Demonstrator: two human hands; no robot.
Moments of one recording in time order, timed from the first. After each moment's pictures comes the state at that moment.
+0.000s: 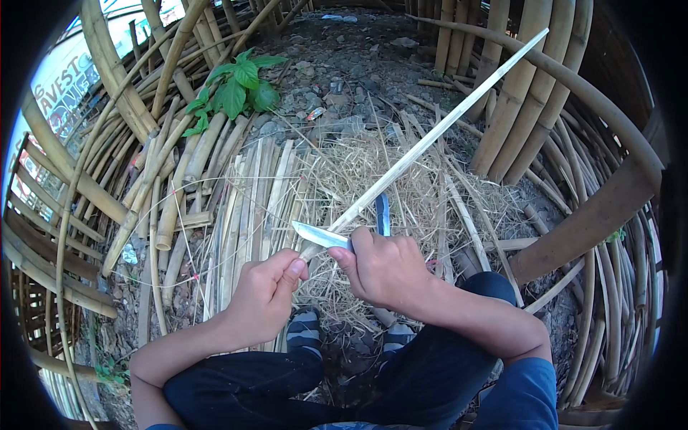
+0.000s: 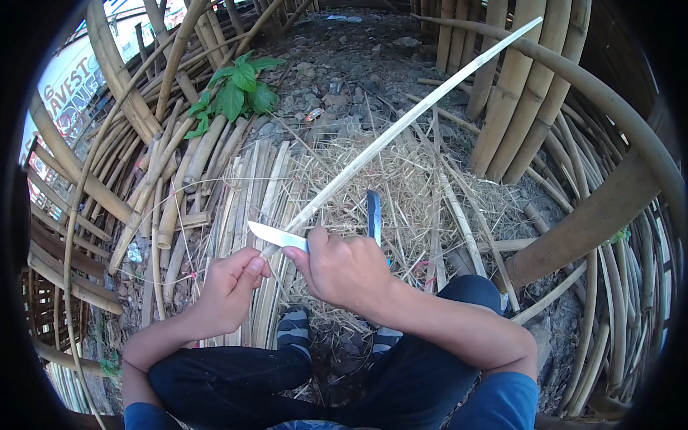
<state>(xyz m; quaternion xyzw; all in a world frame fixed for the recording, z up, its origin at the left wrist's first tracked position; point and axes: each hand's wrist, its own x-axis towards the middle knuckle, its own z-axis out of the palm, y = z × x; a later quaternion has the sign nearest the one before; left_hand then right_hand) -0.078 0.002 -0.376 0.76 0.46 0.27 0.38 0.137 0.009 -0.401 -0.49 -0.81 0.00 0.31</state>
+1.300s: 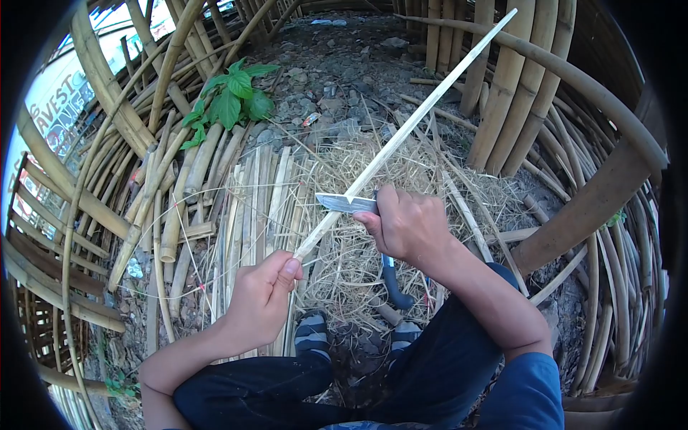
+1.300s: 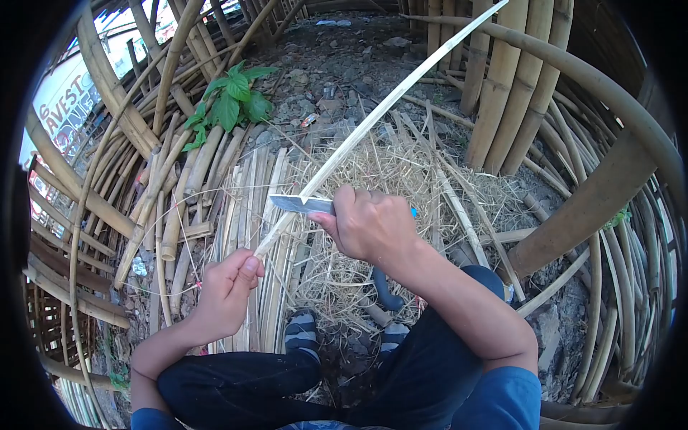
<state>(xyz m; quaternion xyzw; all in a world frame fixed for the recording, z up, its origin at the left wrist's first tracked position) -0.082 -0.002 -0.367 0.77 0.45 0.30 0.35 0.173 0.043 -0.401 -0.50 -0.78 -0.19 0.32</state>
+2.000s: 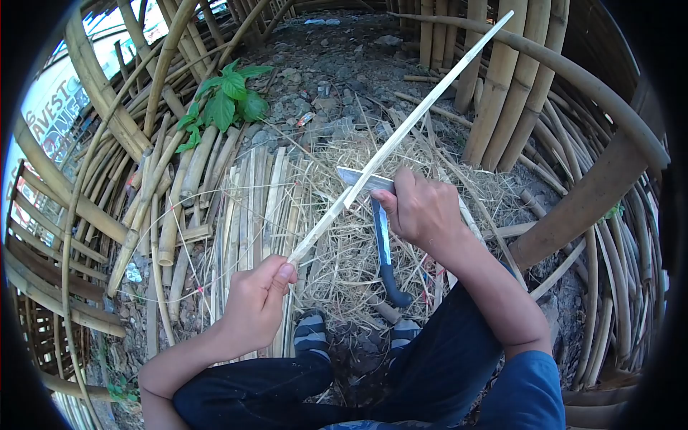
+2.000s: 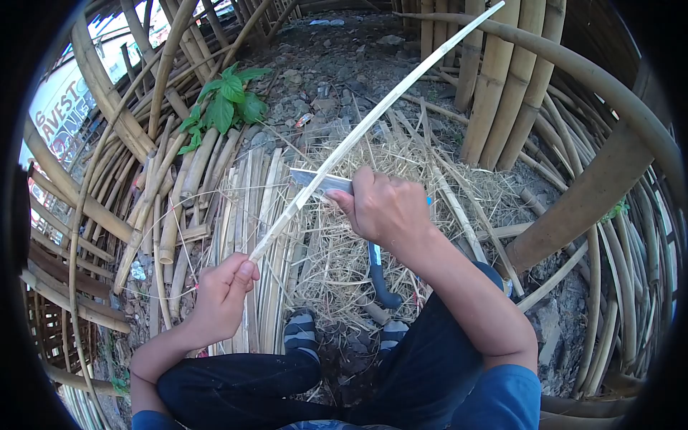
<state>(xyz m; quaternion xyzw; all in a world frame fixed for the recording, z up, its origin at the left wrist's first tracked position) -0.084 -0.006 -0.368 0.78 0.45 0.29 0.33 0.199 0.051 -0.402 -0.54 -0.75 -0.23 0.31</state>
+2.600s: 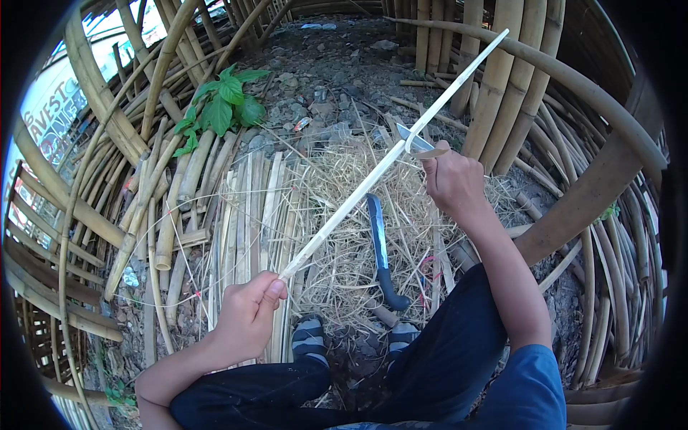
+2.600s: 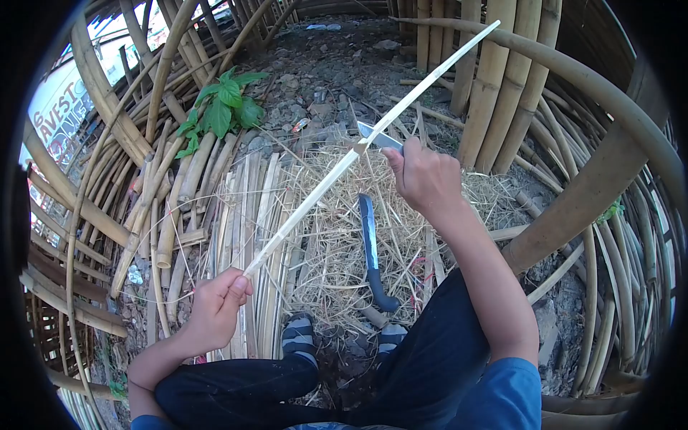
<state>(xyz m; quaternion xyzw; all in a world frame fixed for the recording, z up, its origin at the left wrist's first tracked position) -0.101 -0.011 -0.372 0.77 0.46 0.27 0.34 0.266 0.082 -0.401 -0.58 -0.69 -0.28 0.32</state>
